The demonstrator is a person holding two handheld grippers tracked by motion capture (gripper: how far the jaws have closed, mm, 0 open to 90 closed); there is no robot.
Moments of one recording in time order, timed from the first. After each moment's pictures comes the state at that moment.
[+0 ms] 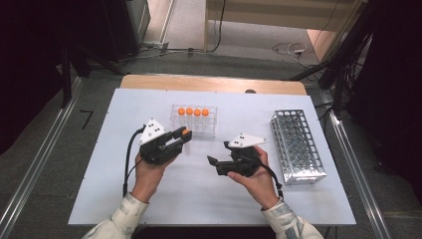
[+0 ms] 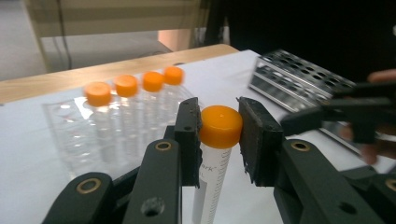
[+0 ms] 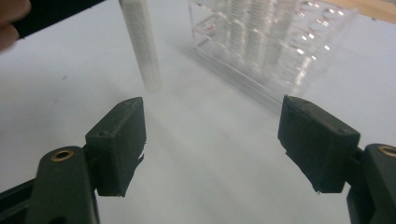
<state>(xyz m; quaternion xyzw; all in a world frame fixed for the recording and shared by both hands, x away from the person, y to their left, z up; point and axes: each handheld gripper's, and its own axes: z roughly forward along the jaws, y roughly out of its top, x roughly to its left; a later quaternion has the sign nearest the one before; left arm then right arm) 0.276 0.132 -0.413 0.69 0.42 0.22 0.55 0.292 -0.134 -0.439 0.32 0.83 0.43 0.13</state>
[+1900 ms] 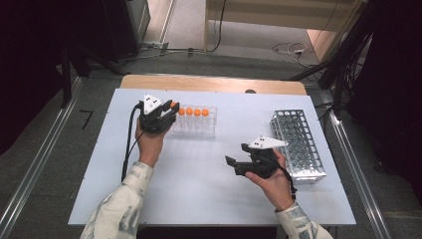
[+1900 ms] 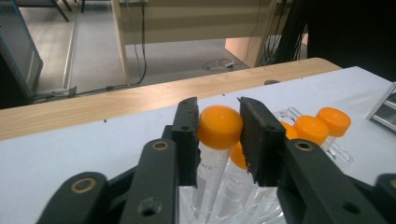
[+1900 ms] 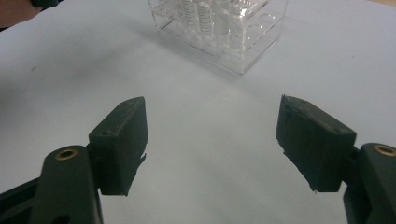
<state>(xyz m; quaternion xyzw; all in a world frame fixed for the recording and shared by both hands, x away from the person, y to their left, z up) 0.357 0.149 -0.428 0.65 0.48 0.30 0.50 0.295 -0.177 -0.445 0.36 0.82 0.43 0.13</state>
